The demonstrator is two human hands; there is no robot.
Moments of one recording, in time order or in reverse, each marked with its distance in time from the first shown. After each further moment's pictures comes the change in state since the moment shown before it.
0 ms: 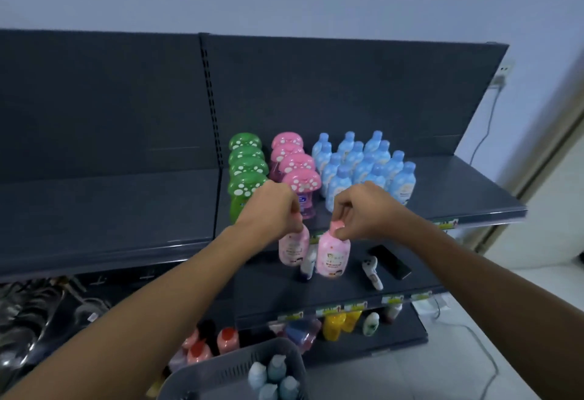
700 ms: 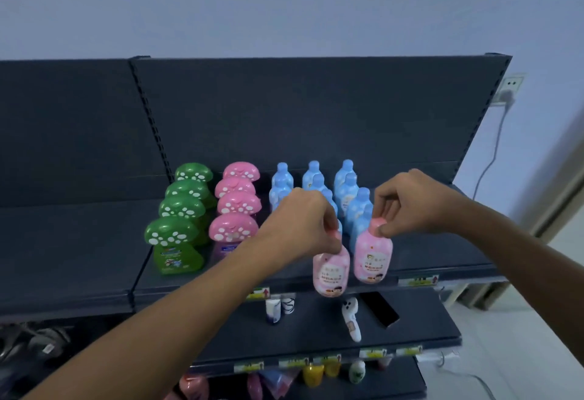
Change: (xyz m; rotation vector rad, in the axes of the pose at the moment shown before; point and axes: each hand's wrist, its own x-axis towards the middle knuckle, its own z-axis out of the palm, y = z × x) left_hand 0.131 0.161 0.032 -0.125 -0.001 0.106; right_hand 0.027 0.200 -0.131 0.043 -0.045 -0.027
